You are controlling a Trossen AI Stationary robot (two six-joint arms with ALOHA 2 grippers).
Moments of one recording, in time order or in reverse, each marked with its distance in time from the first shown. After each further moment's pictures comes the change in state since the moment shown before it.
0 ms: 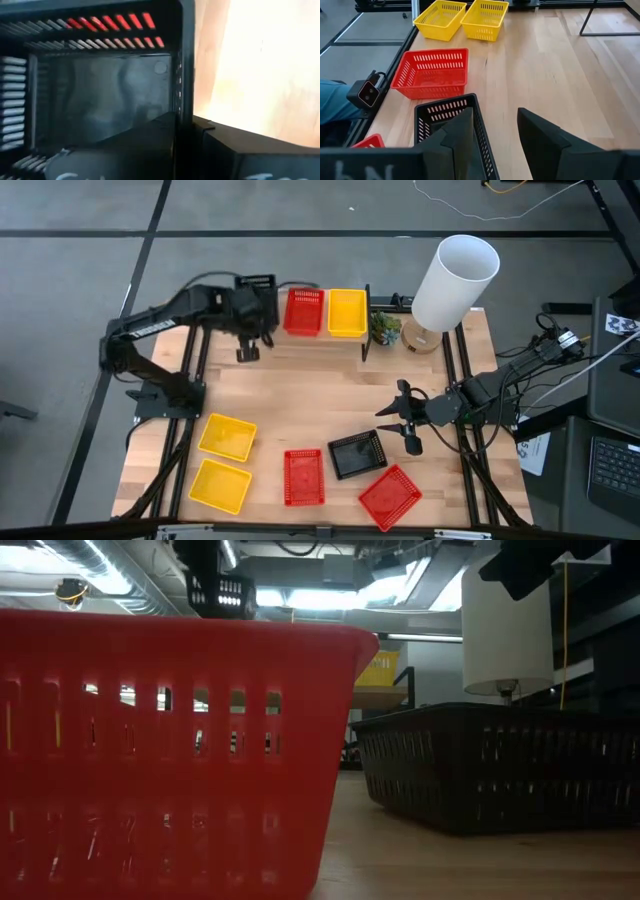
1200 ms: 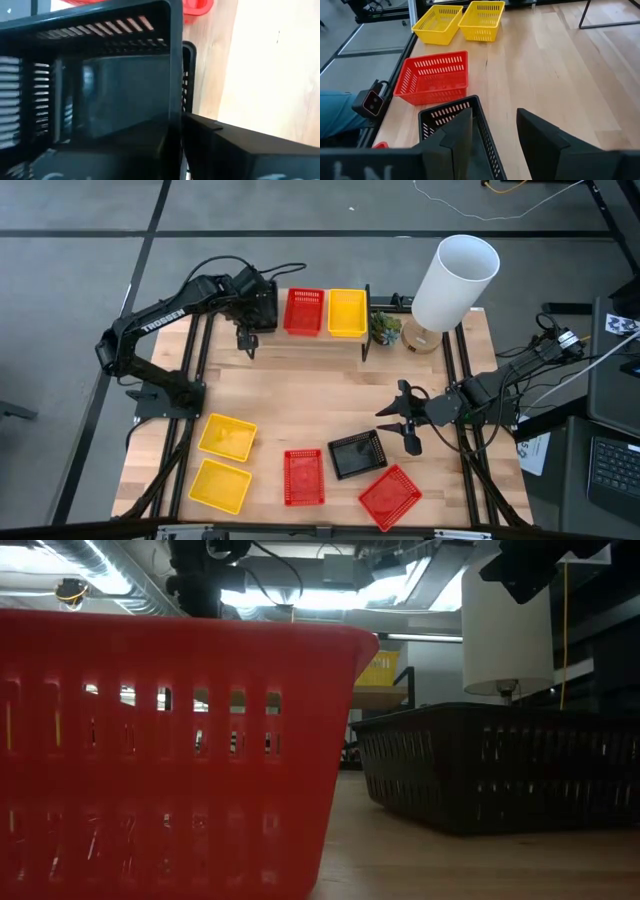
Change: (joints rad) left arm 0.299 -0.005 -0.213 0.202 0.235 0.236; right arm 0.000 0.000 0.000 0.002 0.000 0.079
